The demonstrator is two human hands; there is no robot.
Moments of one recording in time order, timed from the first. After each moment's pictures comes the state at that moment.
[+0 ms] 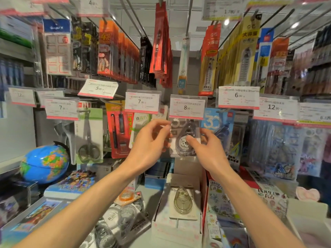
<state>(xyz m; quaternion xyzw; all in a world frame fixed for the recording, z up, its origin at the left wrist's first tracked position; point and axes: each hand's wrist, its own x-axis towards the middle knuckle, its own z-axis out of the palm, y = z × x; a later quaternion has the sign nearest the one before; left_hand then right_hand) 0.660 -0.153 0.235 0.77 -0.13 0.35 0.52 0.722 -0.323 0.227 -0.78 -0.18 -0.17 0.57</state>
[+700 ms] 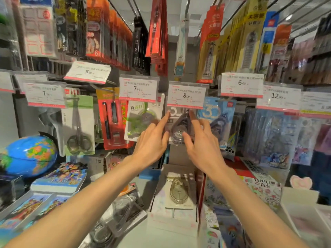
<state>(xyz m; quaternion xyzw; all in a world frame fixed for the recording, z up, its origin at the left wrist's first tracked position) 0.729 -0.145 0.197 0.89 -0.10 0.38 0.24 0.724 -0.316 0.209 -0.88 -0.22 -0.34 0.24</state>
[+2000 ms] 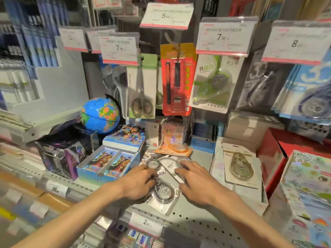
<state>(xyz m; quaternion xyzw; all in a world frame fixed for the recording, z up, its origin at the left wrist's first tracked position) 0.616 0.023 0.032 0.99 0.04 -0.06 0.15 0.703 -0.187 0.040 -0.90 -0.44 0.00 0.06</state>
